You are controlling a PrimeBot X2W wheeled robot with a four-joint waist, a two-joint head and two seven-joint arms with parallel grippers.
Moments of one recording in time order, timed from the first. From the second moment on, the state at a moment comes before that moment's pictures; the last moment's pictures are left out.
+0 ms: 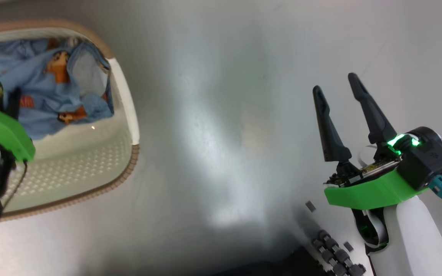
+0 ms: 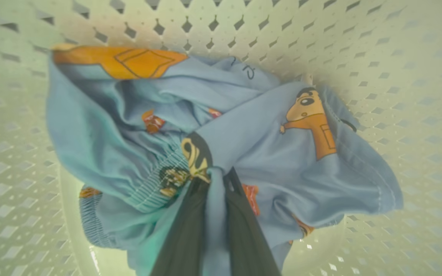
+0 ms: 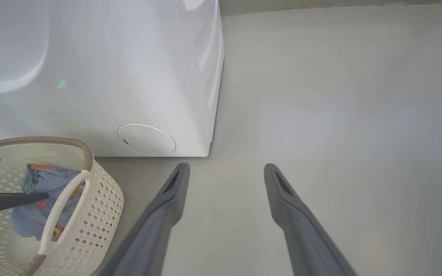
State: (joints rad) left arm -1.04 0.43 -0.83 1.11 -0.95 -0.13 -0.20; right arm -0.35 -0.05 0.12 -0.06 0.19 0.13 -0.26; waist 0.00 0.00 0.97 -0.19
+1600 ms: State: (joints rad) left arm 0.16 0.13 -0.08 0.19 -0.37 0.04 -0.25; right arm -0.02 -0.05 0.03 0.22 0.13 0.13 -0.26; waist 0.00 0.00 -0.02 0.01
